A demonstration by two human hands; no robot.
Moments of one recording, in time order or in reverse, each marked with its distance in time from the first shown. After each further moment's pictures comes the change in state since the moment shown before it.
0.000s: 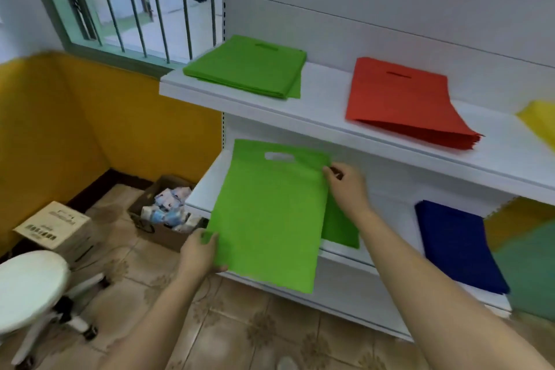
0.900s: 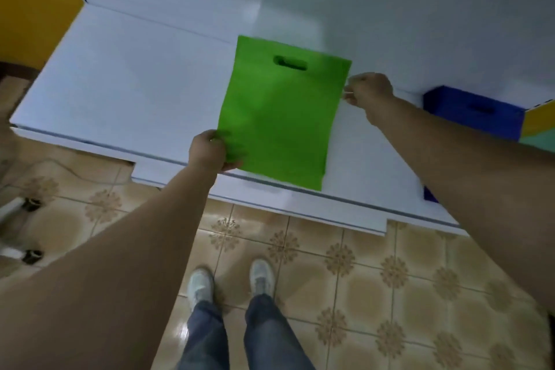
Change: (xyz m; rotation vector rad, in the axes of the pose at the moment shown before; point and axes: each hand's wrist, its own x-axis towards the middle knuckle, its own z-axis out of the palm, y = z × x) left_hand 0.184 -0.048 0.346 -0.008 -0.113 -0.288; right_hand 0.175 0.374 0.024 0.108 -0.102 0.755
